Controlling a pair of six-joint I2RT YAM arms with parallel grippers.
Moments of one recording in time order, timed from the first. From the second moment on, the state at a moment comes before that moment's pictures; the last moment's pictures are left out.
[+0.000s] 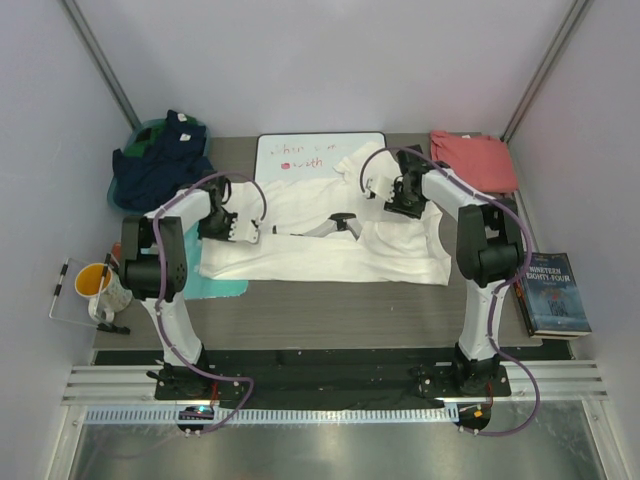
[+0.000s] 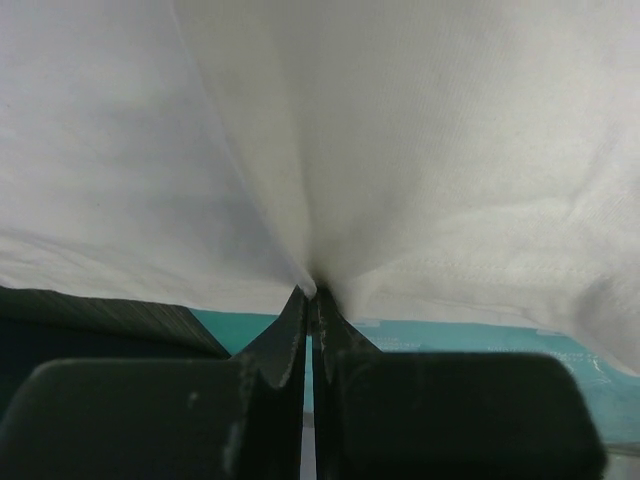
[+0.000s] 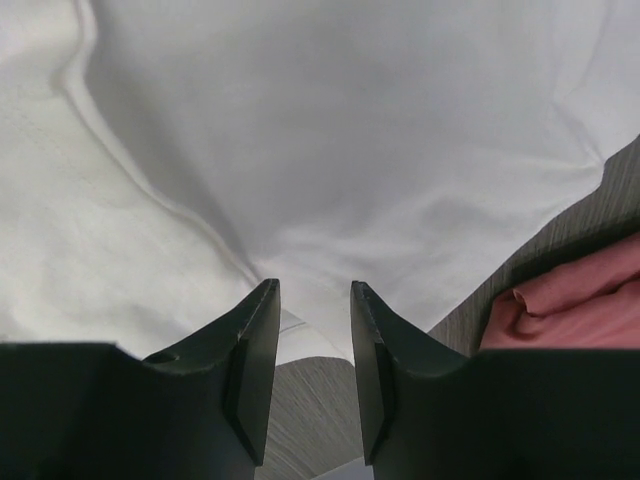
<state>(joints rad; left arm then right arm) -0.06 1.92 1.31 -0.75 -0.04 1.65 0.23 2.05 1.56 -0.70 0.00 -1.11</state>
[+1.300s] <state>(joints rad) -0.06 2.02 1.40 -0.84 -0.16 1.65 0.21 2.14 1.56 -0.52 0.10 -1.10</state>
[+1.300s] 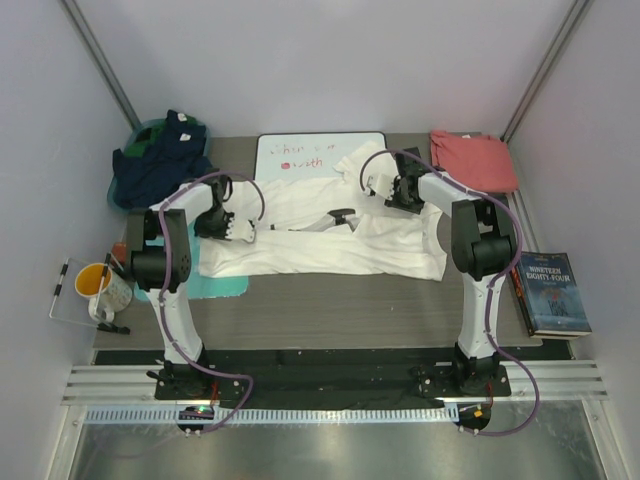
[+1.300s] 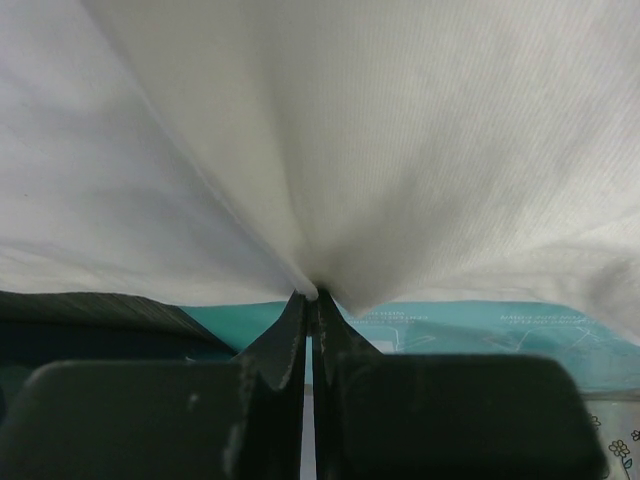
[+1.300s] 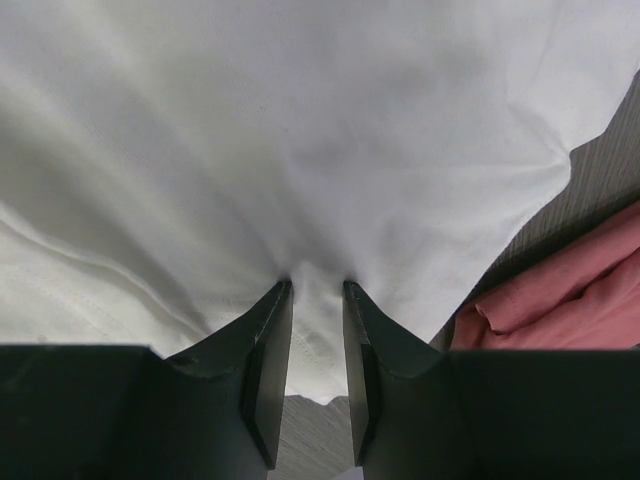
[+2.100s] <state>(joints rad) -0.03 1.97 1.48 -0.90 -0.13 1.61 0.21 2.10 1.53 -0.52 0.09 -1.07</state>
